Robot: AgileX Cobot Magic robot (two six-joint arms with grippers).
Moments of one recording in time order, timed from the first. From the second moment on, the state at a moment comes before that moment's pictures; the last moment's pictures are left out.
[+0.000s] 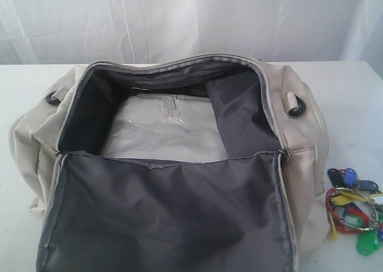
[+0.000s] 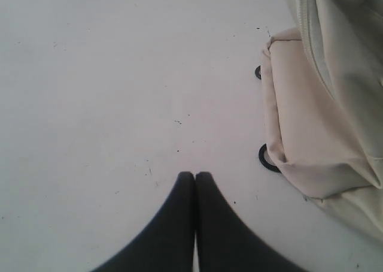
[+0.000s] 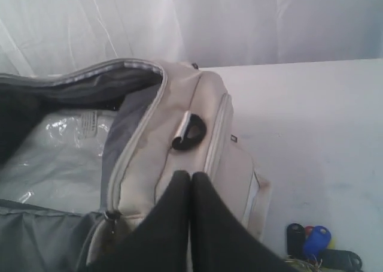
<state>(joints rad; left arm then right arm) 0.06 0.00 0.02 -0.11 0.42 0.10 0.38 0.47 -0.46 0.10 0.37 0.12</state>
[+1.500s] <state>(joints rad) 0.06 0.00 0.02 -0.11 0.42 0.10 0.18 0.01 0.00 0.09 0.34 -0.01</state>
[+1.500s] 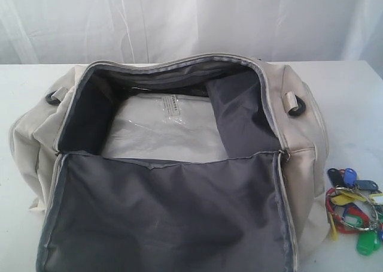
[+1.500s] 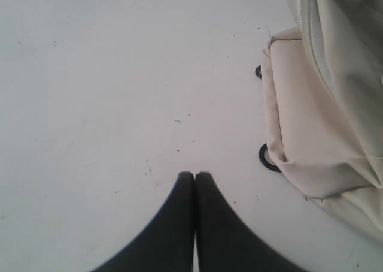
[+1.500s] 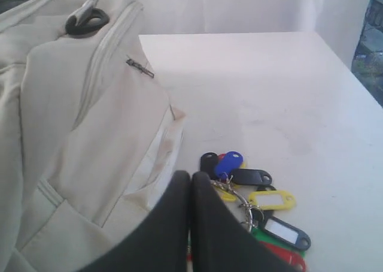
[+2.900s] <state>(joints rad) 0.06 0.00 0.02 -0.11 0.42 0.10 0.28 0.01 0.00 0.00 0.34 0.04</state>
